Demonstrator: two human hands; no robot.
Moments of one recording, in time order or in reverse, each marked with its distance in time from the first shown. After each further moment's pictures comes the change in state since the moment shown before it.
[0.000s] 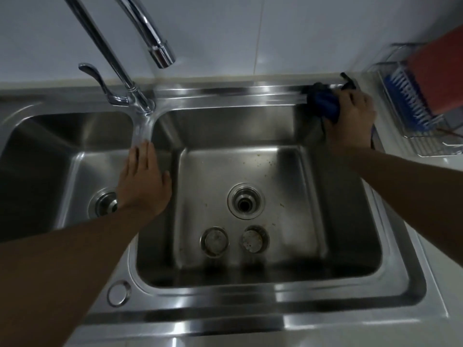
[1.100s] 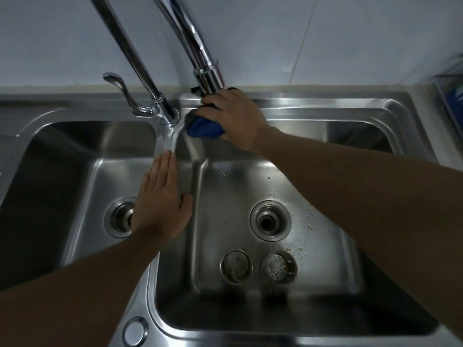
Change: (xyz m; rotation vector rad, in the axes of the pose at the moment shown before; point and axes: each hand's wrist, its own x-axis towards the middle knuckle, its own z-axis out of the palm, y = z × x) left_hand 0.013 -0.024 0.012 -0.071 0.016 0.079; right_hand 0.058 -0.230 0.104 -0.083 -0.152 -0.977
